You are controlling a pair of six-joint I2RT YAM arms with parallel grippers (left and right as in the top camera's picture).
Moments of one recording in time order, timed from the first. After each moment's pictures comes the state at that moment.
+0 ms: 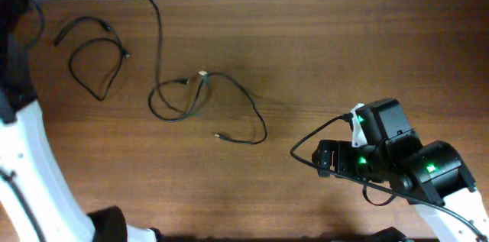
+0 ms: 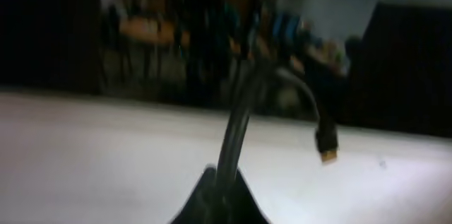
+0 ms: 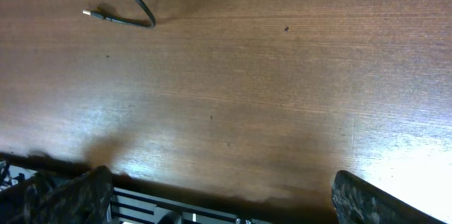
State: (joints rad) left arm 0.24 1.63 2.36 -0.72 0.36 -0.19; right arm 0.39 1.04 1.12 -1.28 -0.18 0.46
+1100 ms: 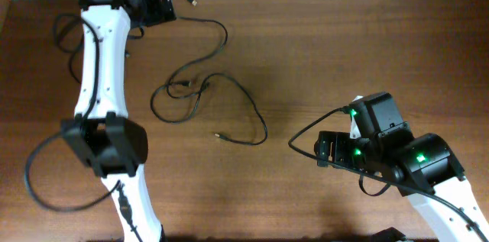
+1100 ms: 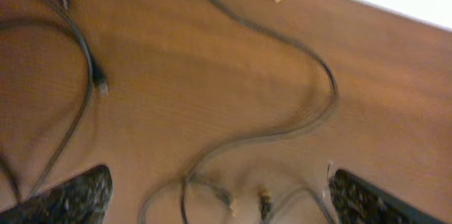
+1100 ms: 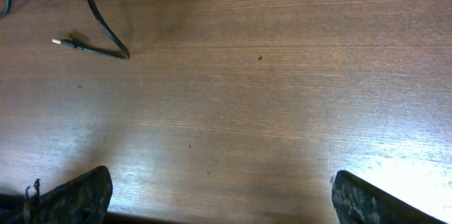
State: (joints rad) left arm 0.03 2.18 2.37 -1.24 0.05 -0.23; right arm 0.39 1.08 1.11 -1.20 -0.08 0.47
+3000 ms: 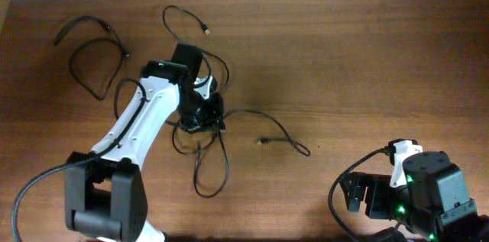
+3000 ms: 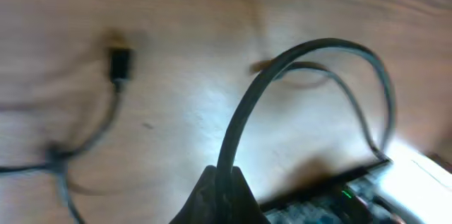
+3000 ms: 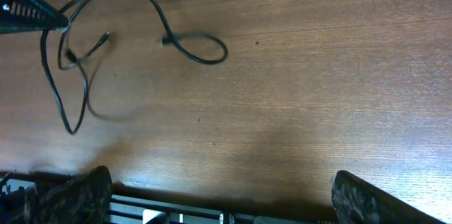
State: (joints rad) left arm -0.23 1.74 1.32 -1.11 0.51 -0.37; right arm 0.39 0.69 1.10 -1.40 -0.08 0.50
